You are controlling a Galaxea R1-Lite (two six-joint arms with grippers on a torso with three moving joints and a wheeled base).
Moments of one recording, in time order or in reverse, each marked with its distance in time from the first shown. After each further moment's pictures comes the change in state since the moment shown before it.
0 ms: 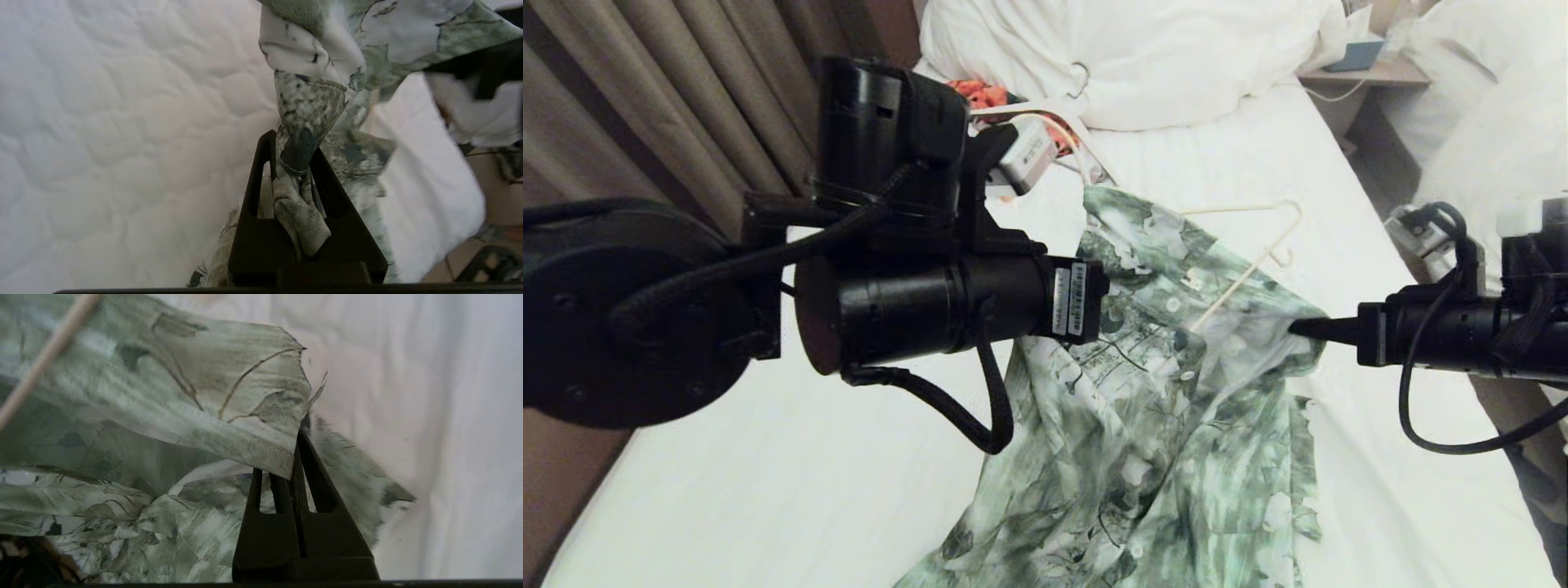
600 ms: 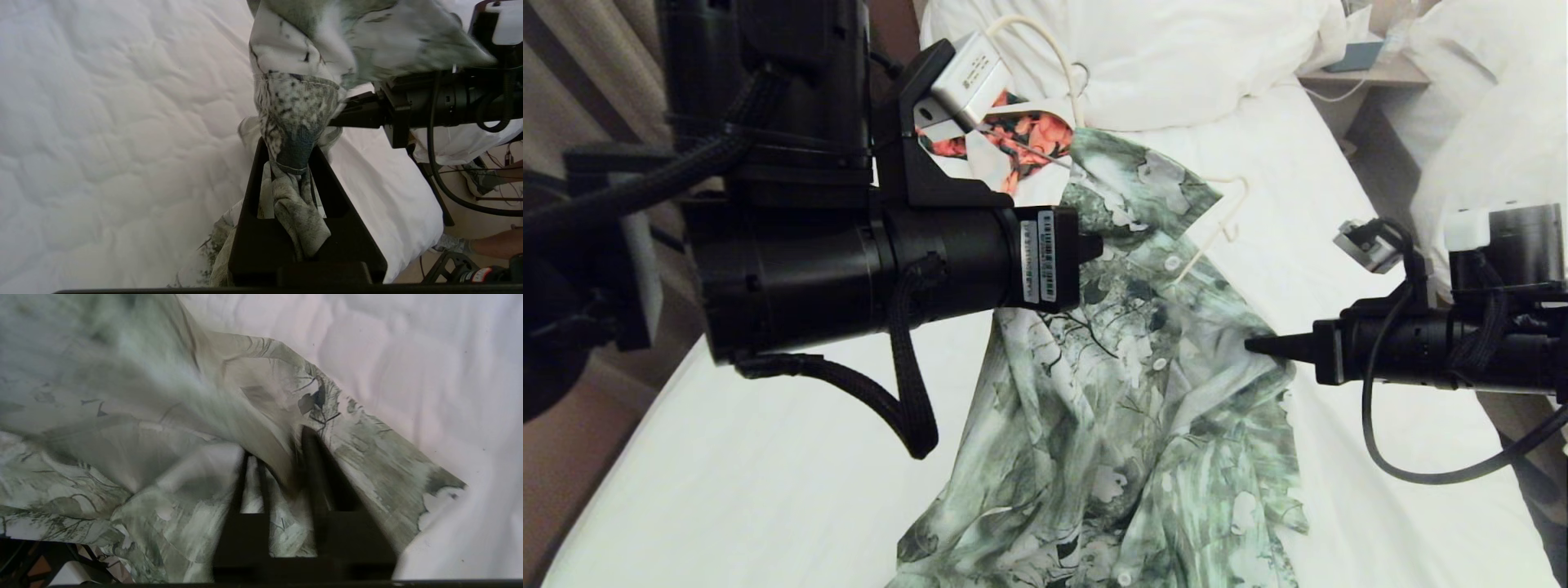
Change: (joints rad) left arm -0.036 -0.096 0.001 0.000 -0.001 -0.022; right arm 0.118 0.027 -0.003 -0.005 -0.037 0.003
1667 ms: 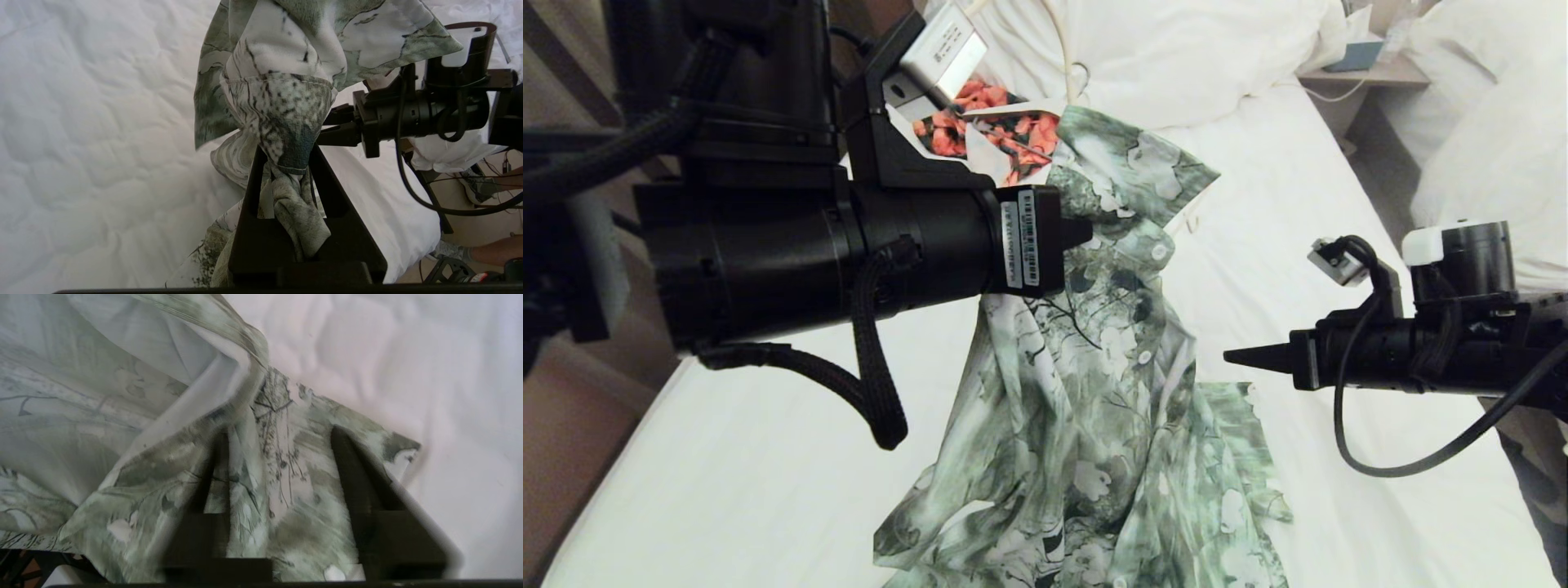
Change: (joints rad) left arm 0.006 -0.025 -0.003 0.000 0.001 0.001; right arm 0.007 0.081 -0.010 -0.036 -0.002 0.003
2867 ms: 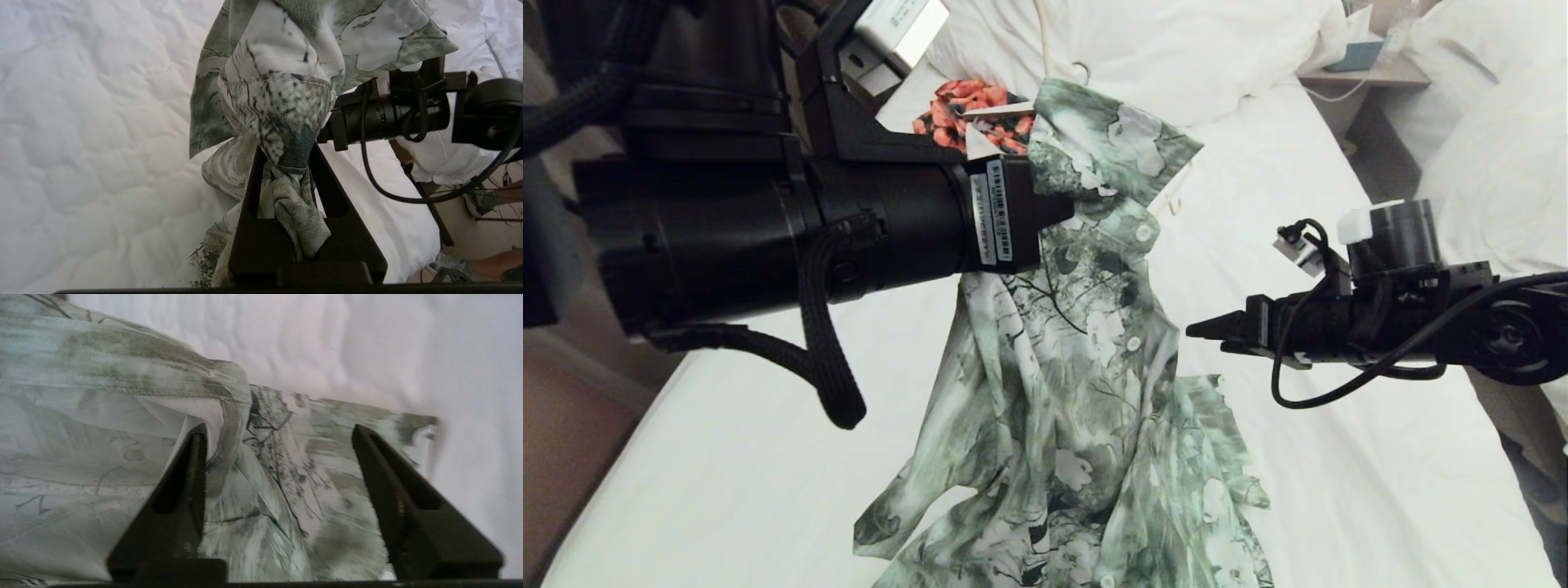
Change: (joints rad) left arm 0.022 -0.030 -0.006 0.000 -0.002 0.000; right arm 0.052 0.124 -0.202 0.101 -0.026 0.321
